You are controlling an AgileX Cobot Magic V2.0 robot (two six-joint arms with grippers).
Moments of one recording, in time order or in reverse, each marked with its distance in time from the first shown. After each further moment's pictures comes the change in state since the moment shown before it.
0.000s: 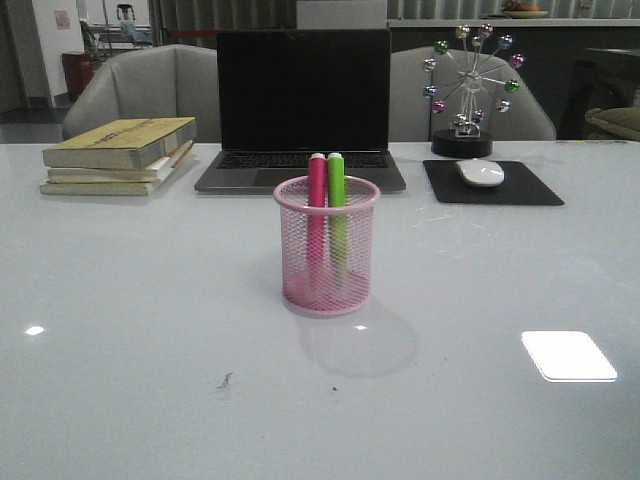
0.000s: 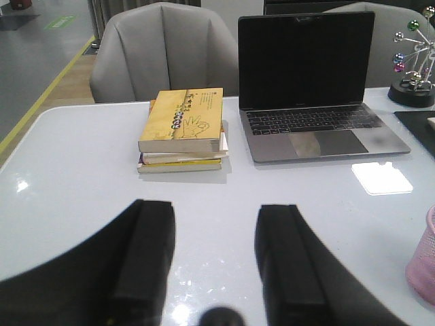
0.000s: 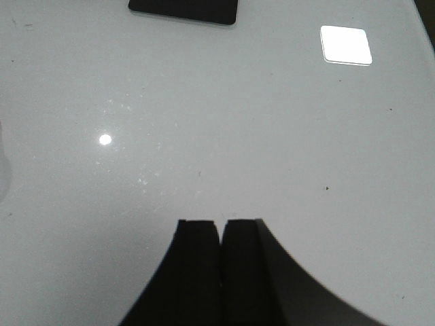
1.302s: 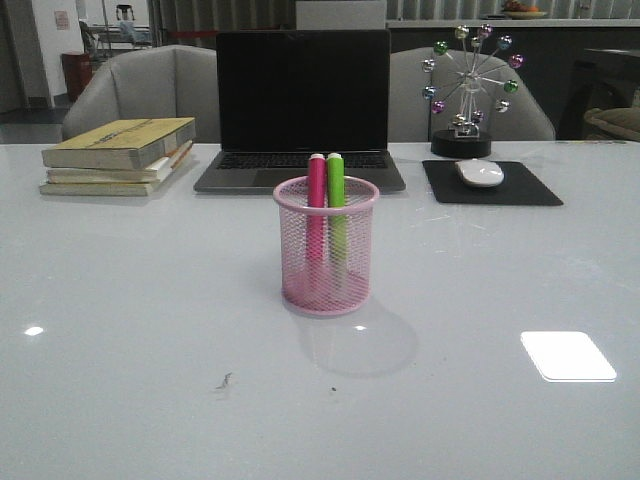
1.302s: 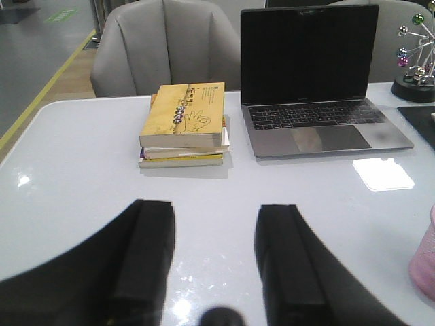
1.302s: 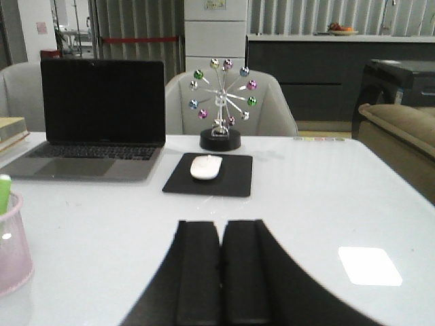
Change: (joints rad) left arm 0.004 0.010 0.002 0.000 0.000 0.000; right arm 0.000 -0.678 0.654 0.078 -0.642 0.000
